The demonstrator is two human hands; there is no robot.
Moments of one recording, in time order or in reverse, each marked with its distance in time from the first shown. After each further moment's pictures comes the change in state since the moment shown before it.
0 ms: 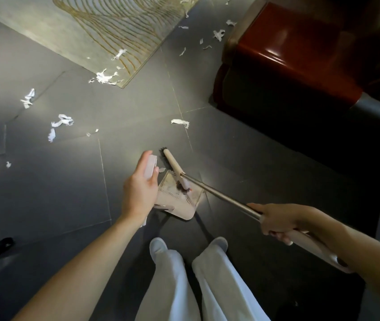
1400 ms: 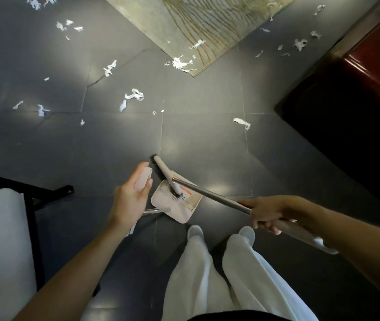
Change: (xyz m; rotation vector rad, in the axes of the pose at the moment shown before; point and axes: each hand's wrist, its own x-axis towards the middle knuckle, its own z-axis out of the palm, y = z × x) left_hand -0.048 -0.200 -0.193 -0.096 0.068 -0.219; right_hand 0.006 -0.239 0.106 -0.213 -0.205 -0.126
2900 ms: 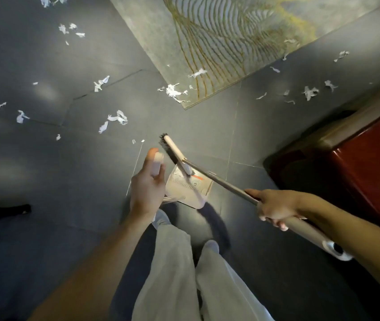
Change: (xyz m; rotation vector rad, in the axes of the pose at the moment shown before) left_hand 0.268 0.228 0.216 -0.019 0.332 -0.028; right_hand -0.024 0.002 -0.414 -0.176 0.138 -0.024
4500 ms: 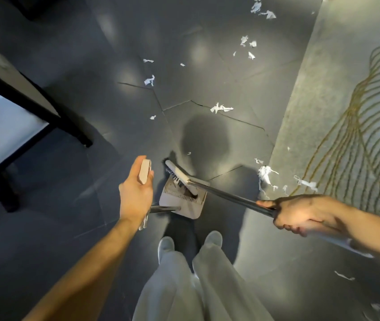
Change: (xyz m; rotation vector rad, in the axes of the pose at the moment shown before) left_hand 0.298 -0.050 -0.046 -0.106 0.696 -0.875; right_hand 0.242 -0.438 -0.344 -1.041 -0.231 -0.145
